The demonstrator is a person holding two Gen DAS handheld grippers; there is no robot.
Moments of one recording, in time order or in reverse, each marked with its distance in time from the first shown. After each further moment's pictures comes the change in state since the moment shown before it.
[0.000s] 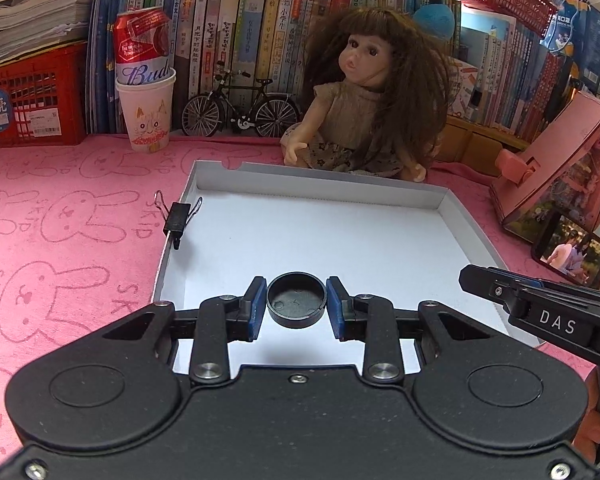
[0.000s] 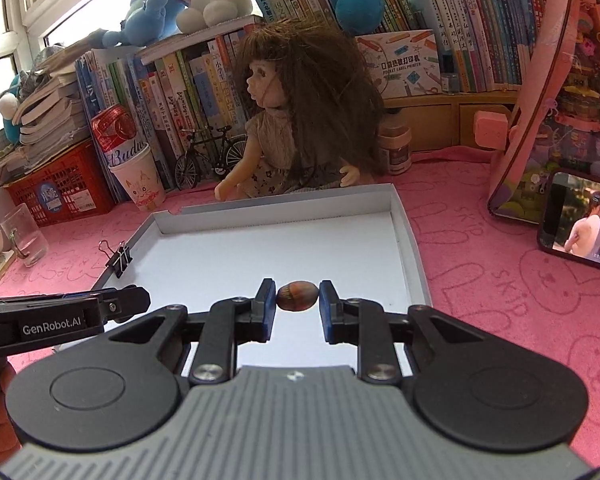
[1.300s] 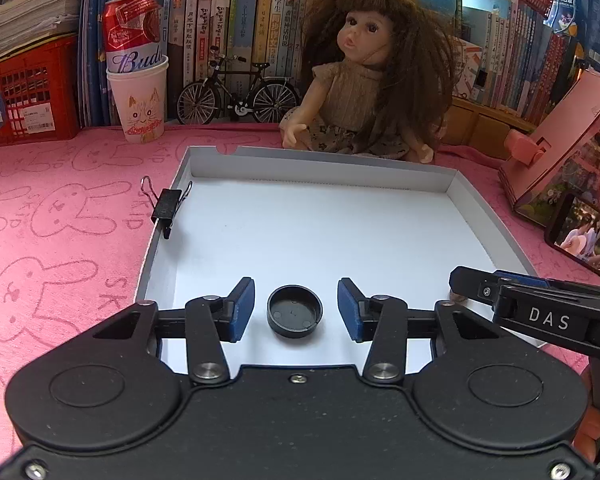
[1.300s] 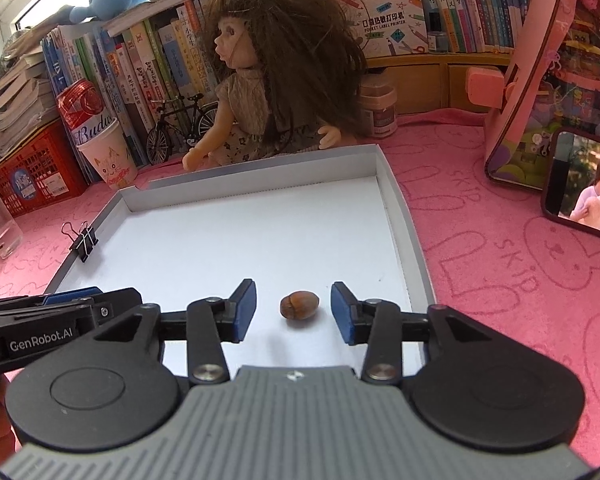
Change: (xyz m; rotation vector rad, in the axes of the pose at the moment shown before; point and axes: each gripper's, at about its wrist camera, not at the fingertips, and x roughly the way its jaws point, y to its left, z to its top) left arm 0.014 -0.004 -0.008 0.027 0.009 0.014; right arm 0.019 -0.010 -0.006 0.030 0.056 -0.036
